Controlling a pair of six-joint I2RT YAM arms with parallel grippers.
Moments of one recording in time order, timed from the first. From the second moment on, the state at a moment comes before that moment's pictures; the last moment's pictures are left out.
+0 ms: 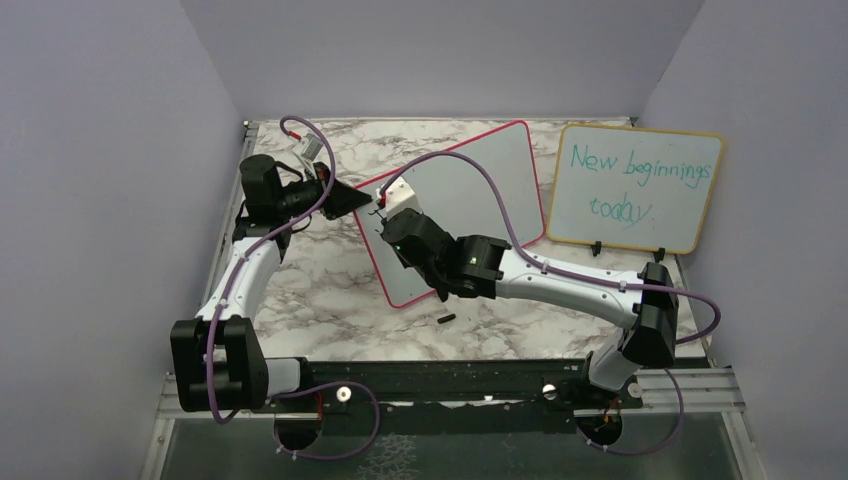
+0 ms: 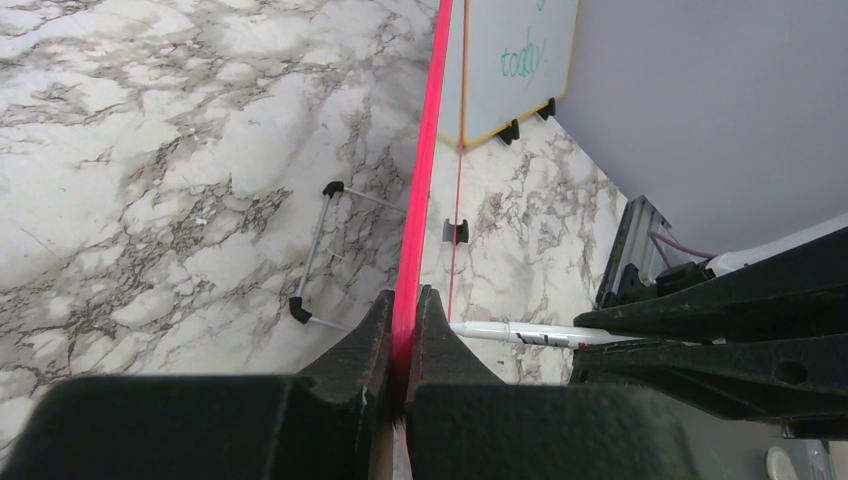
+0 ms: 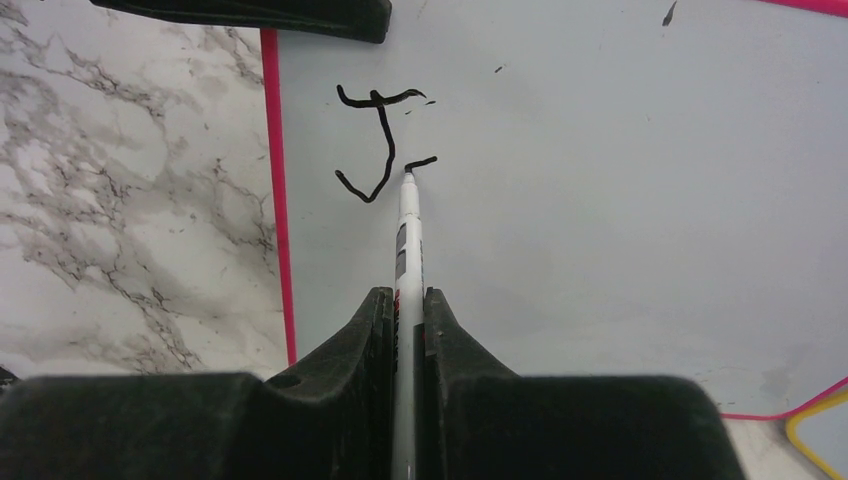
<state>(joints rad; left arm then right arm) 0.03 1.28 0.87 0.17 1.08 -0.34 1.21 1.64 1.49 -0.41 0.64 0.19</state>
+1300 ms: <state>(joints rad) 0.03 1.28 0.87 0.17 1.08 -0.34 1.21 1.64 1.48 -0.47 0.69 0.24</state>
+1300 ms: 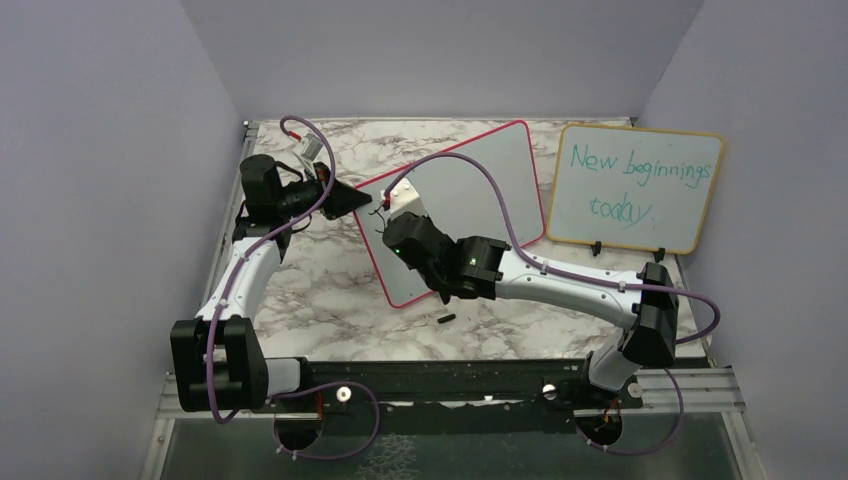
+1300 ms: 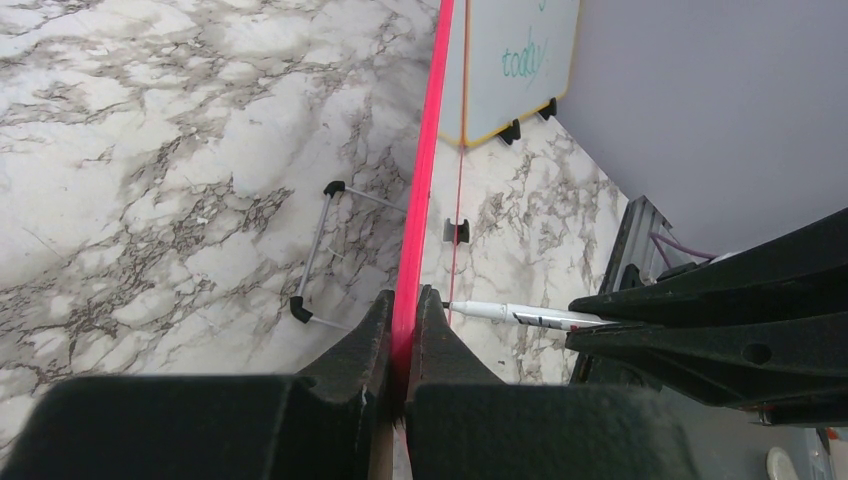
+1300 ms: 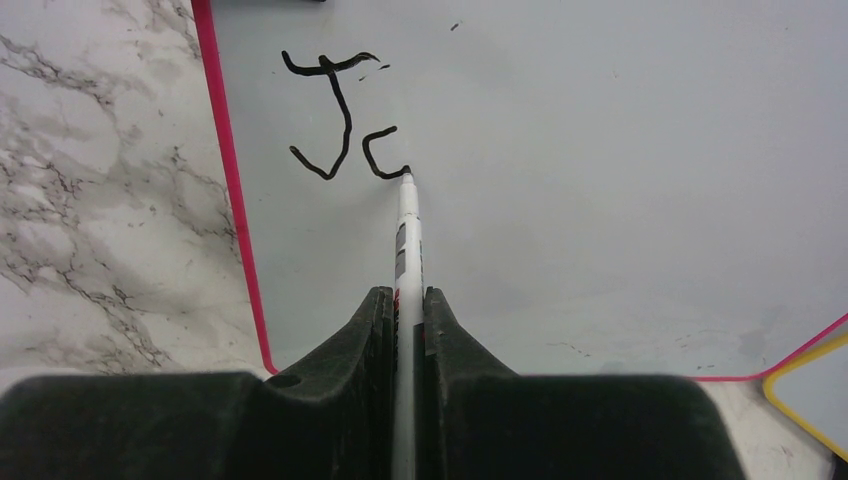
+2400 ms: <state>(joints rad) 0.03 1.28 0.87 0.17 1.07 -0.34 1.21 1.64 1.47 -0.39 0.71 0.21</state>
